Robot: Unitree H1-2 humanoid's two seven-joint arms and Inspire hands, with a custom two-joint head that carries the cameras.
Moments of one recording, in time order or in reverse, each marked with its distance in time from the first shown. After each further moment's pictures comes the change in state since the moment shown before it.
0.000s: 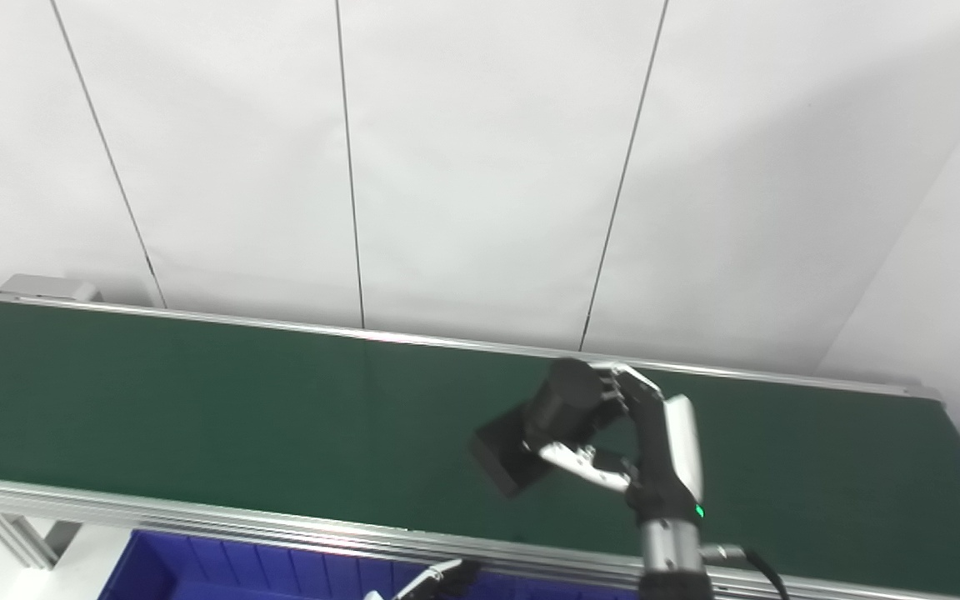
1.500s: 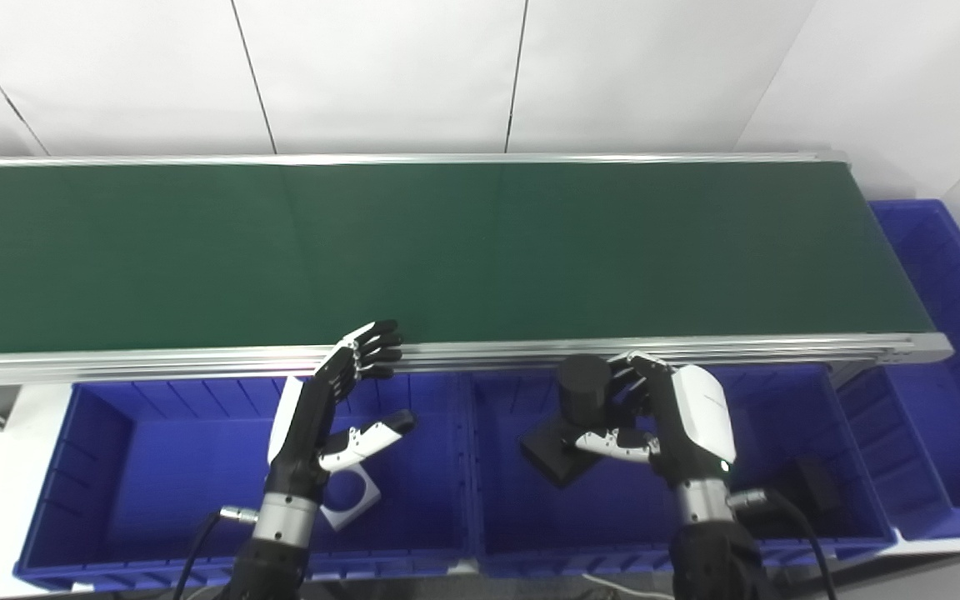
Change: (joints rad) left arm 0.132 -0.089 0.415 -0.216 -0.037 0.000 -0.448; right arm 0.352 -0.131 -0.046 -0.046 -0.320 0.189 0.096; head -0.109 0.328
